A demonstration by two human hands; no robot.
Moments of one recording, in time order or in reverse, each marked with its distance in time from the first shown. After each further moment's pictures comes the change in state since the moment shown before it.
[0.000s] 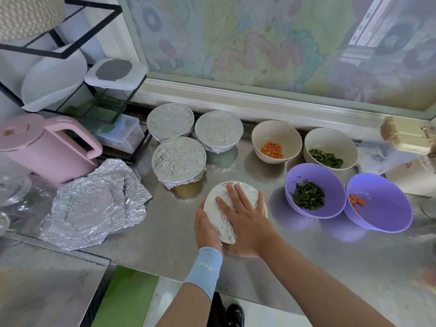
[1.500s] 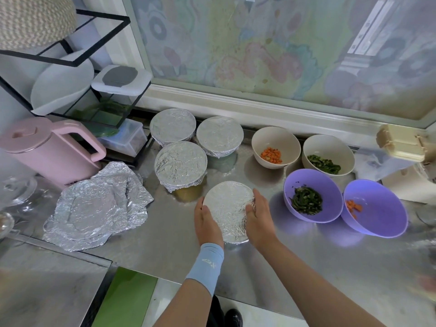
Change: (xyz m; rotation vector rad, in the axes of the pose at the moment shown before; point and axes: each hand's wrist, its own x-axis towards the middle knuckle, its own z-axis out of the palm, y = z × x) left_hand 0.000 0.007 0.012 0.151 0.084 0.205; right_hand 0.005 0.009 0.000 1.070 0.221 0.671
